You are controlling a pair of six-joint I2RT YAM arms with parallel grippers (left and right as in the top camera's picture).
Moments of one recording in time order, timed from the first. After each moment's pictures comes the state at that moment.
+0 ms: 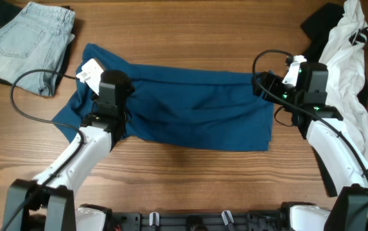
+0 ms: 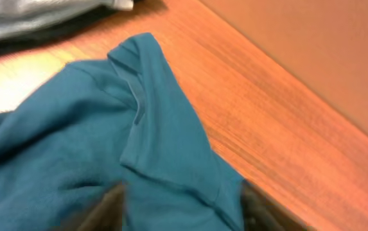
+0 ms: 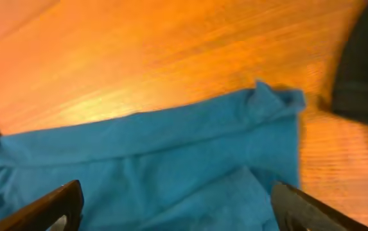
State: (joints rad) left arm -0.22 1.47 0.72 0.12 -0.39 -0.76; right arm -0.03 1.42 0.81 -0.20 -0.26 0.36
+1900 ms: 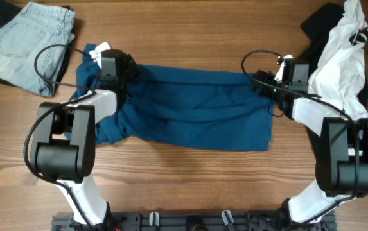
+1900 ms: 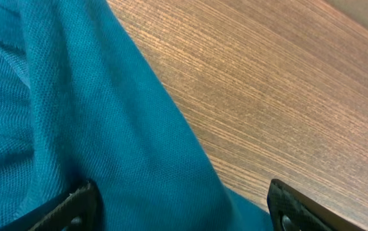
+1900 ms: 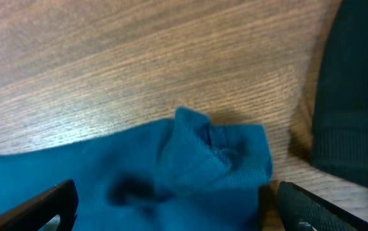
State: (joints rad) left arm -0.12 1.98 0.99 0.28 -0.18 -0.57; right arm -0.03 1.83 0.87 0.08 -0.09 0.31
